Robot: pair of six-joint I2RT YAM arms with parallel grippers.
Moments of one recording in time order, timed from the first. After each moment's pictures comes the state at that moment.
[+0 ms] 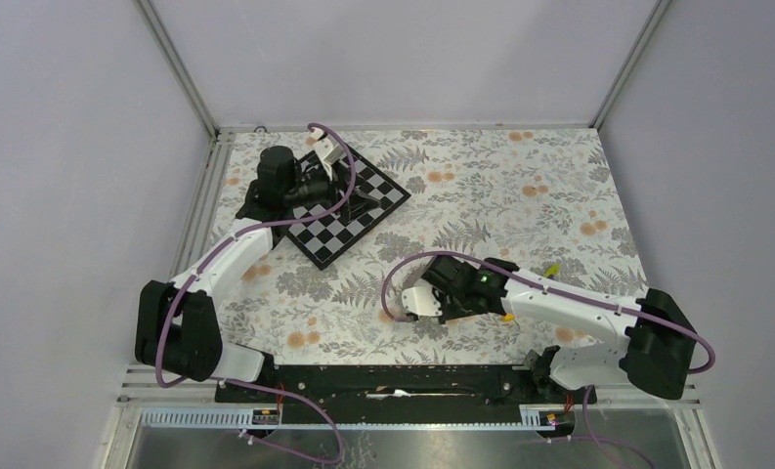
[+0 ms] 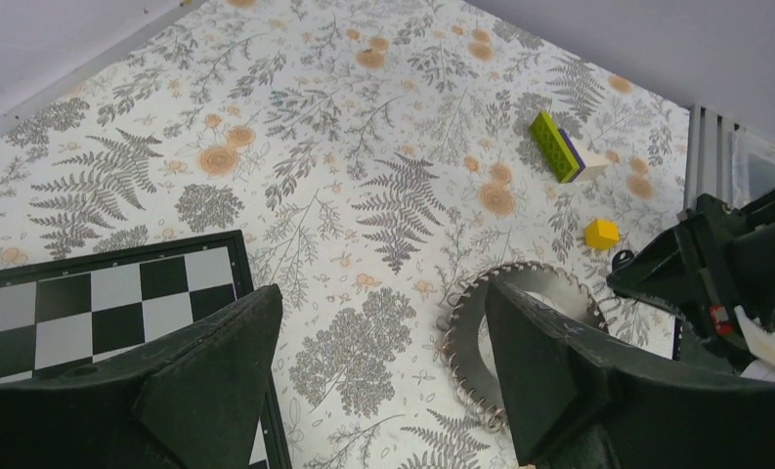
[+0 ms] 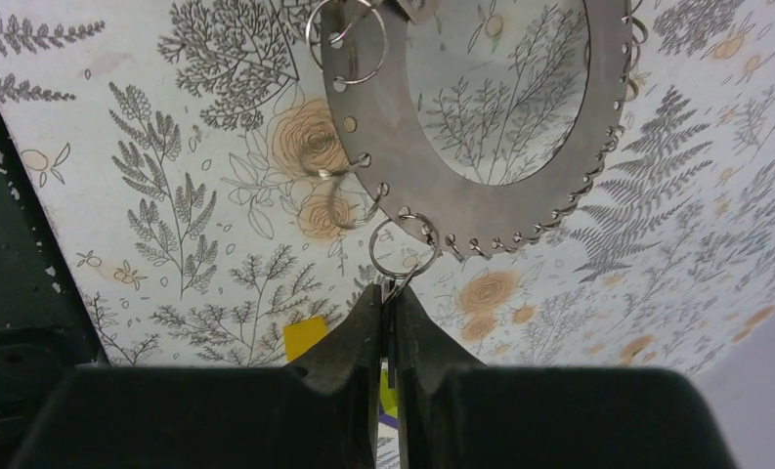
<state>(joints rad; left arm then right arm) -0.27 1.40 0.99 0.19 0.87 -0.04 1.02 1.31 0.89 -0.84 0.13 -0.78</state>
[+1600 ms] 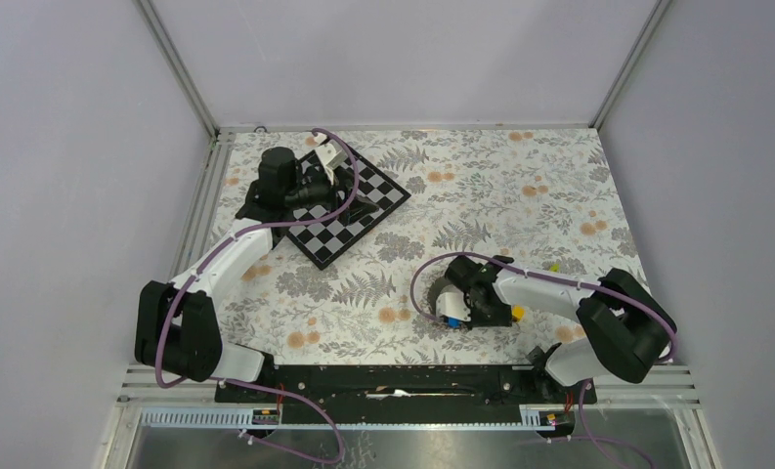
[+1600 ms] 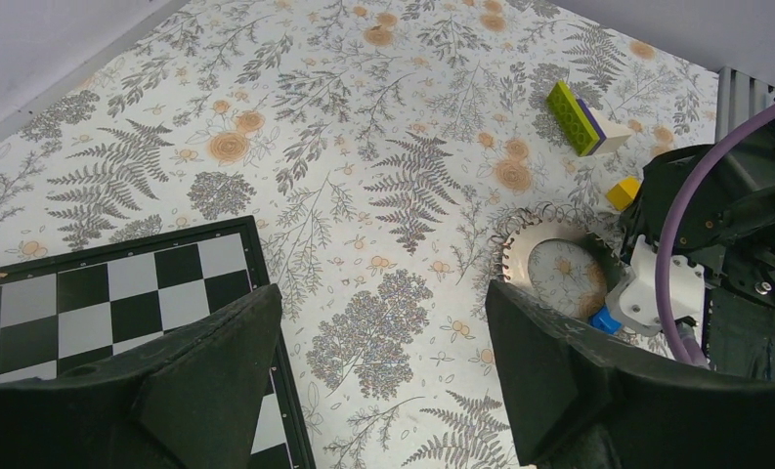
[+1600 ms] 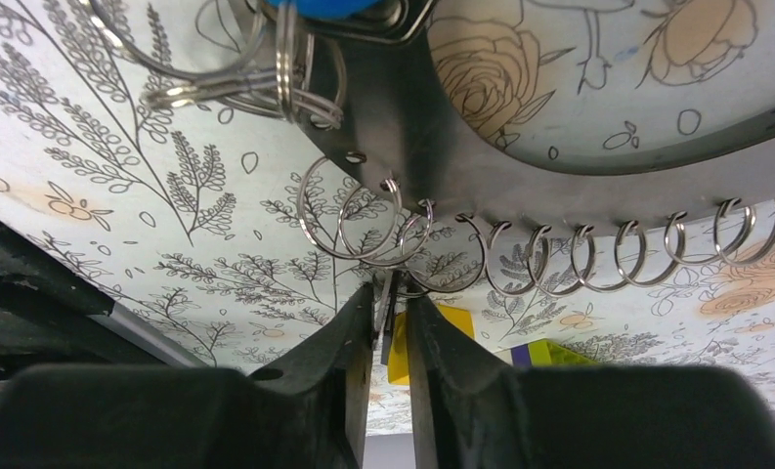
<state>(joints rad) -0.27 1.40 0.99 0.12 0.87 0.07 0.78 1.44 0.68 -0.87 0.12 -0.77</state>
